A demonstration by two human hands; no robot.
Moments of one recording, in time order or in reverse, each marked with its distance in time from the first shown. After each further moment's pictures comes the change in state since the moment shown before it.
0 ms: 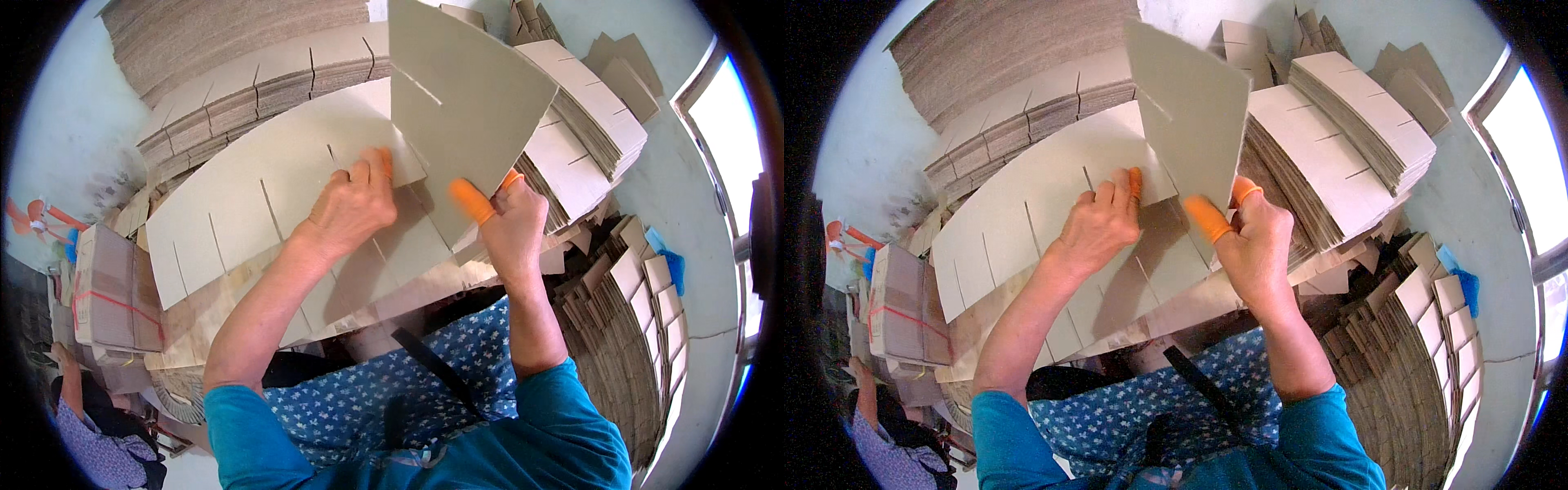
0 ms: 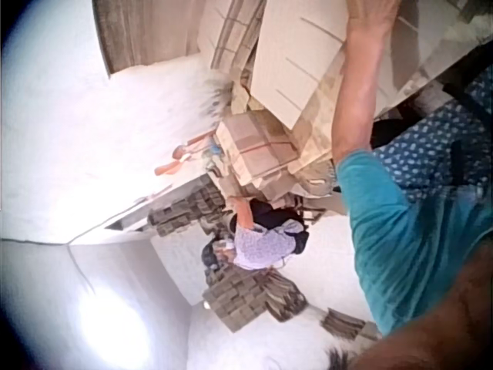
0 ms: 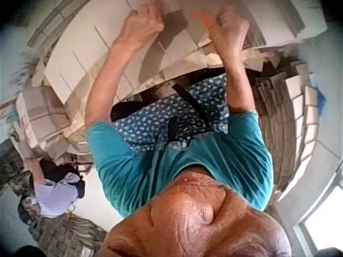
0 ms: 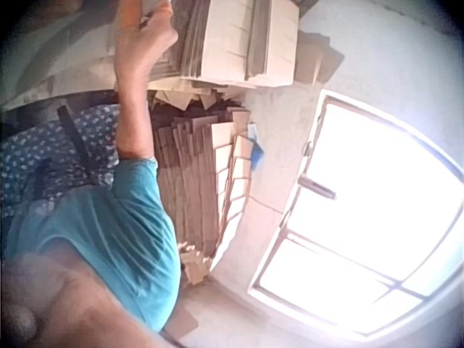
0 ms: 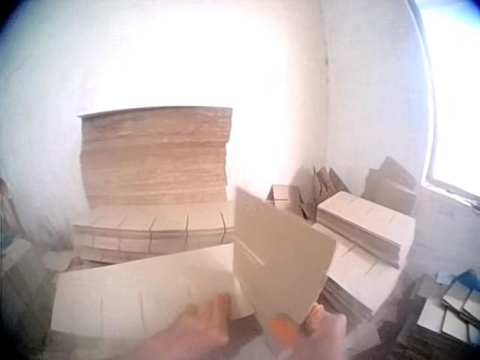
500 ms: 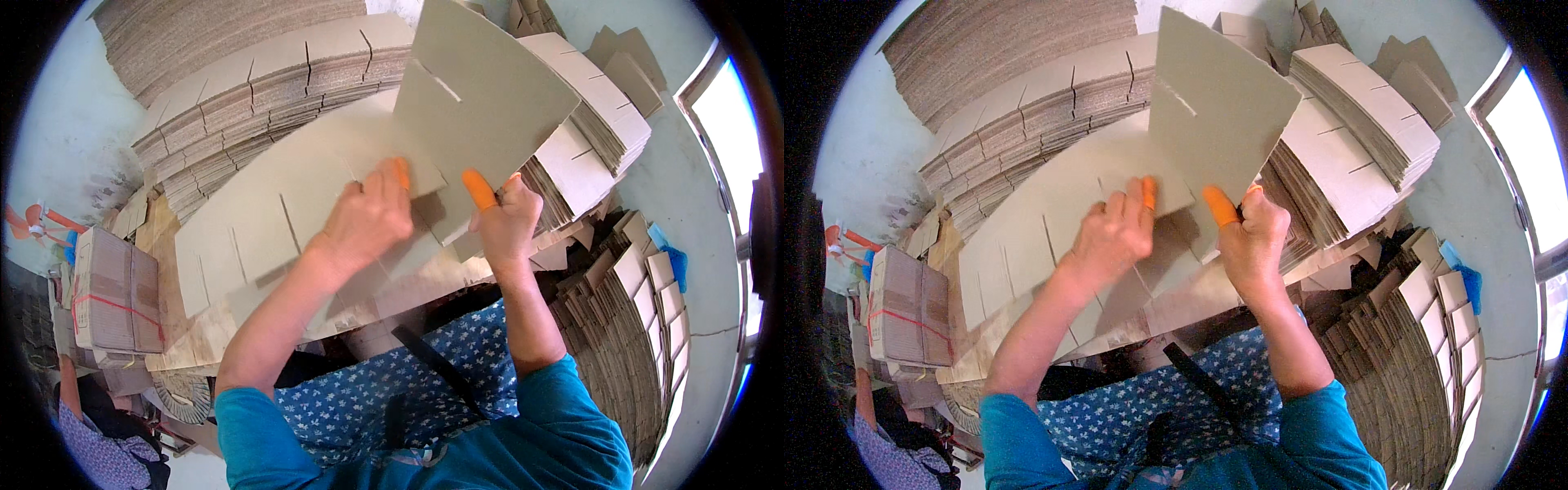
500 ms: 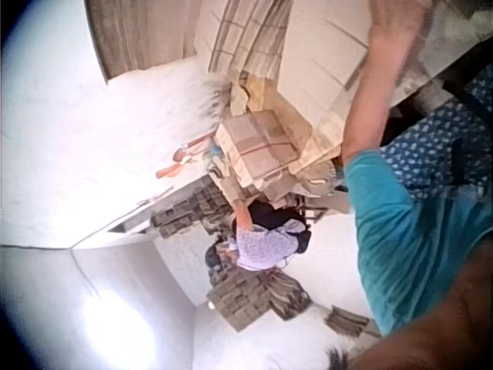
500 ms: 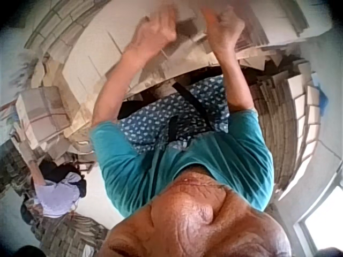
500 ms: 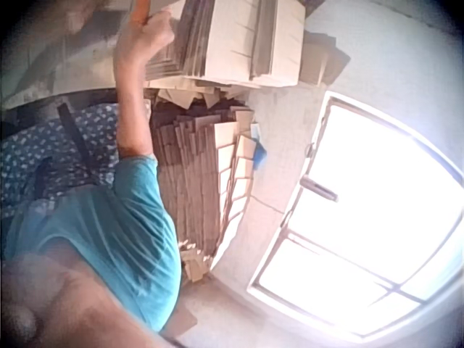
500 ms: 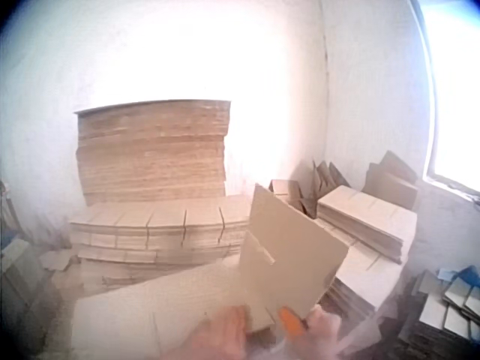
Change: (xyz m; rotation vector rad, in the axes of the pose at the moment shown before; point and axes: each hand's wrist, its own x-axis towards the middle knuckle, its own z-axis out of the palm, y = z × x) left_hand 0.005 0.020 -0.007 -0.208 0.047 -0.047; right_hand -0.002 0.029 0.019 -0.009 0.149 0.009
